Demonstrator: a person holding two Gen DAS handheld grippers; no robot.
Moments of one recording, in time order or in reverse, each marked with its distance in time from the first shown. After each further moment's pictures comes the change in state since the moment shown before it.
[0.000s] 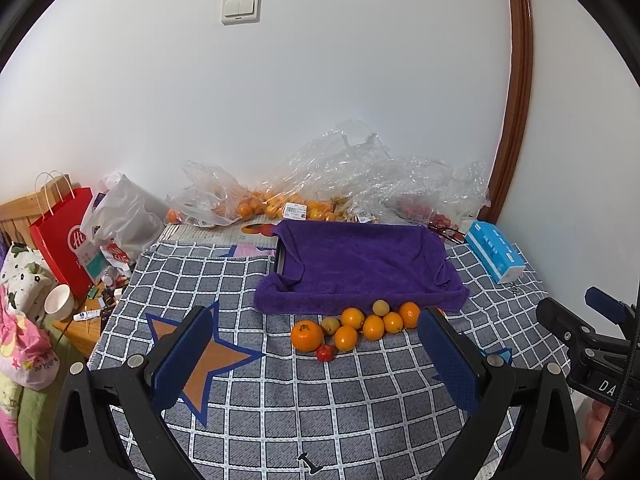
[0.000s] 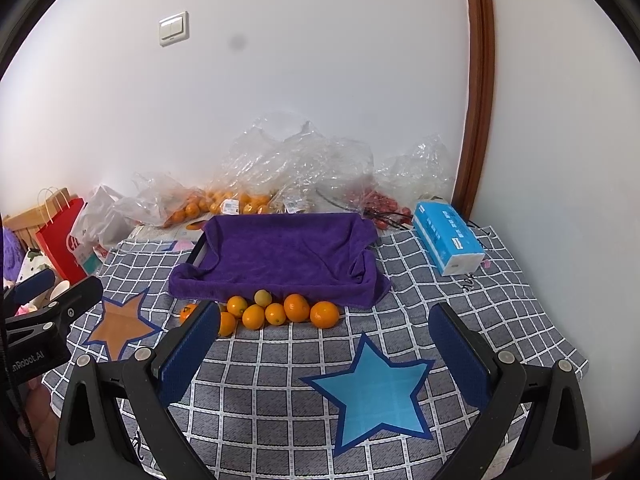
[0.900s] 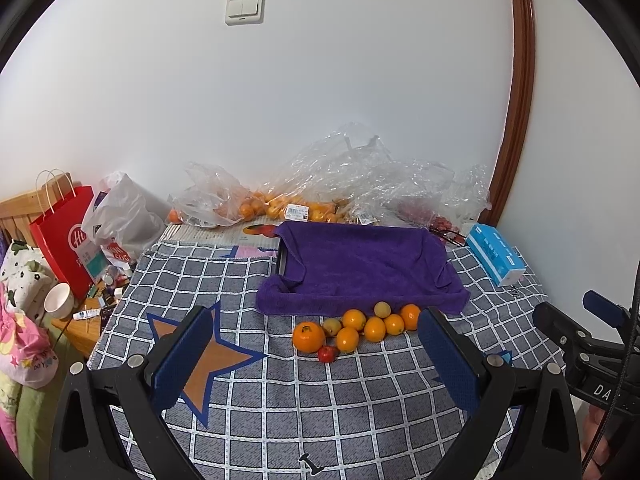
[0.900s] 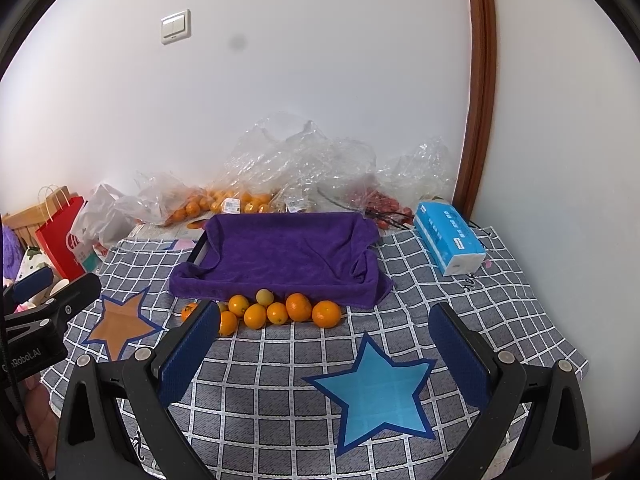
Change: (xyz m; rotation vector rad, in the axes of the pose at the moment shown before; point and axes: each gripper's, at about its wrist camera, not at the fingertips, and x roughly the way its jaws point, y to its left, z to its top) left arm 0.000 0.001 0.003 -0.006 -0.004 0.001; right arm 0.000 0.006 -0.001 -0.006 0.002 -0.004
